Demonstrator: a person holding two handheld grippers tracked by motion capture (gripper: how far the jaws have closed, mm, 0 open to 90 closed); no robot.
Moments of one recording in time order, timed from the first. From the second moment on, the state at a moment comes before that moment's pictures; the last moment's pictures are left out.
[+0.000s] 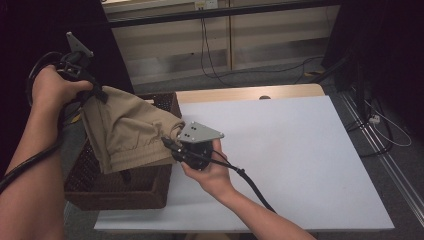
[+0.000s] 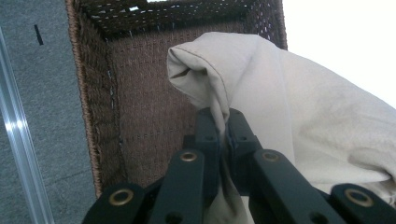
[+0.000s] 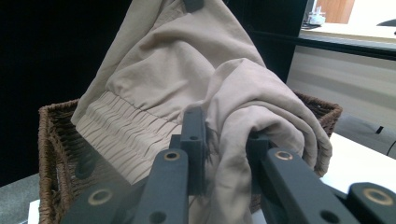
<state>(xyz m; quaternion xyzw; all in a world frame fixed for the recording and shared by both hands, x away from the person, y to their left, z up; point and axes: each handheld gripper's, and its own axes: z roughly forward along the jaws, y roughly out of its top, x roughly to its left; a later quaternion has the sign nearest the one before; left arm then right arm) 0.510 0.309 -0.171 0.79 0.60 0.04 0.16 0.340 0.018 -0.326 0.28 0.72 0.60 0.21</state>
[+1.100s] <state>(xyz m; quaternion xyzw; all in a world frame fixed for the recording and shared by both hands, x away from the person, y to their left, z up) 0.522 0.353 -0.200 0.77 0.59 0.15 0.19 0.344 0.064 -0.342 0.24 0.77 0.55 0.21</state>
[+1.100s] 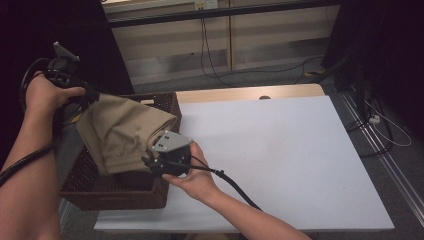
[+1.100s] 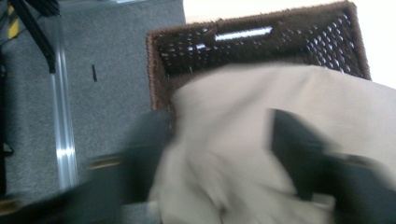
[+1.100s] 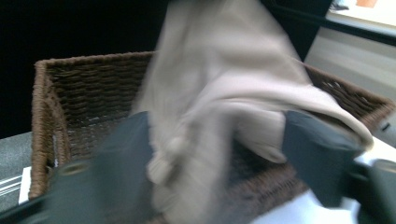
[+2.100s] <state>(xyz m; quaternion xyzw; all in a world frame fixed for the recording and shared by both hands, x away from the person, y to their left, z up) 0.490 0.318 -0.261 0.80 0.52 0.14 0.25 0.346 -0.059 -0.348 0.29 0.76 0.53 0.23</state>
